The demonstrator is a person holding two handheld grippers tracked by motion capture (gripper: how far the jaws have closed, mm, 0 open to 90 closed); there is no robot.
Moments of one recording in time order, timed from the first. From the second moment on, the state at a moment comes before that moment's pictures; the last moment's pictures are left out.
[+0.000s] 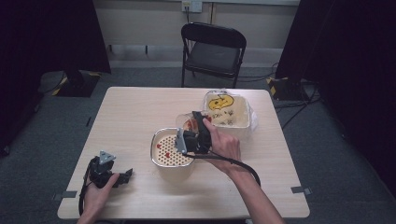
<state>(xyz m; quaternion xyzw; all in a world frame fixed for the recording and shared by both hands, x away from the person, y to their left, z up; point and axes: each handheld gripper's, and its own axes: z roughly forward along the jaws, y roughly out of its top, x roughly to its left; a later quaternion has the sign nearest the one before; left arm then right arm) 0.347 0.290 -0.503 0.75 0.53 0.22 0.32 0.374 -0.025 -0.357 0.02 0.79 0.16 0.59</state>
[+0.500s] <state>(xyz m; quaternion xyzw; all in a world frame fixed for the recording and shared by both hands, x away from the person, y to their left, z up) 0.347 0.290 -0.503 0.75 0.53 0.22 0.32 0.372 -0.016 -0.361 -0.06 0.76 0.04 0.64</state>
